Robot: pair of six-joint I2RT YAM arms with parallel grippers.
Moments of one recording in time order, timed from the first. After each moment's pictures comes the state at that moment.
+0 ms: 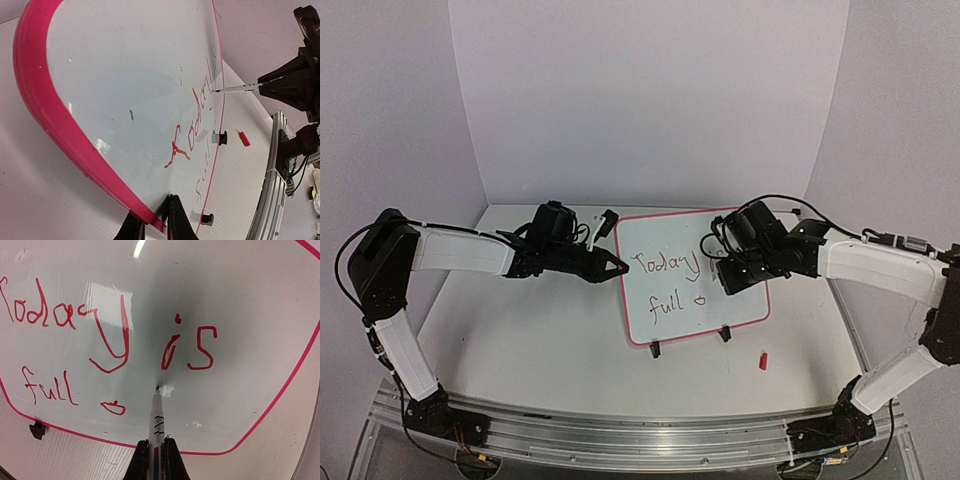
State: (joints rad) left arm -0.68 1.76 1.08 0.11 0.46 -0.24; right arm 0.76 1.47 1.14 -0.63 0.27 0.22
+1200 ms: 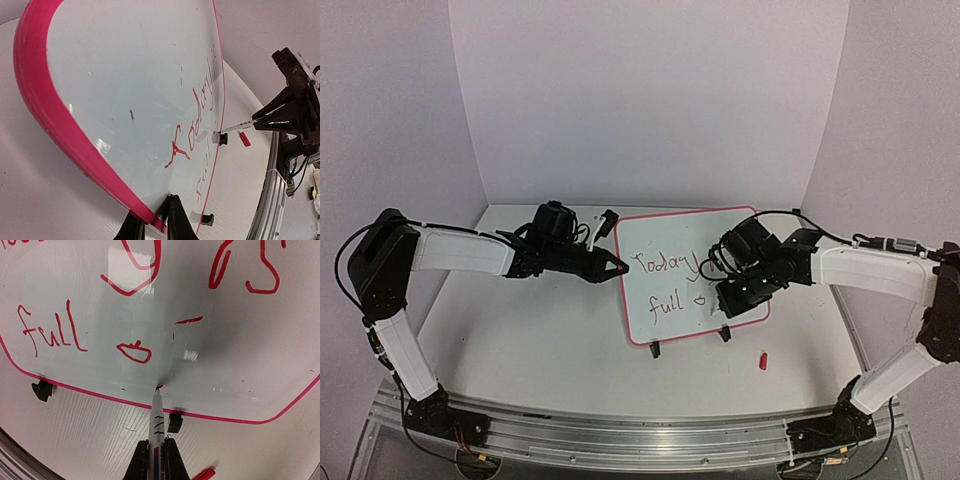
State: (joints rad) left arm -0.68 1.76 1.08 0.11 0.45 -0.24; right arm 0.76 1.49 1.08 -0.72 0.10 0.29
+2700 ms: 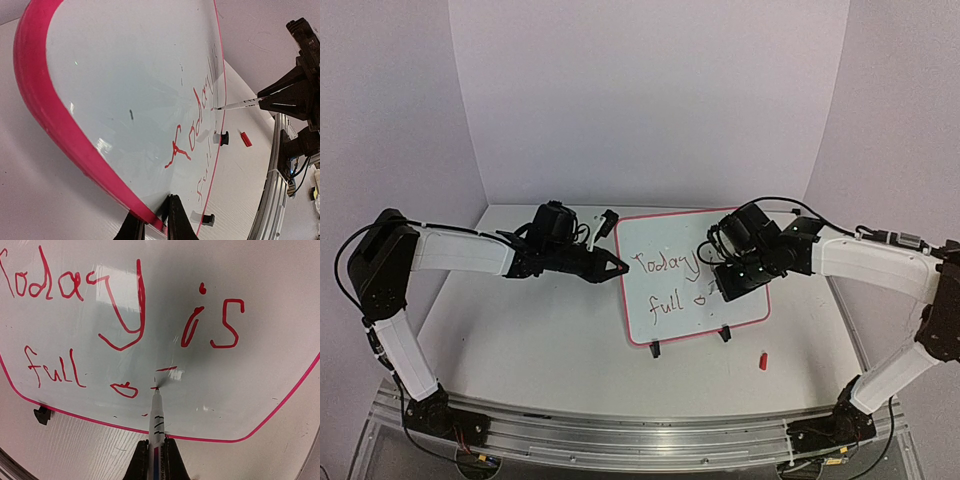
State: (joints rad) left arm -0.69 1.75 1.08 0.11 0.45 -0.24; right arm 0.76 1.50 1.17 -0.71 0.21 0.25
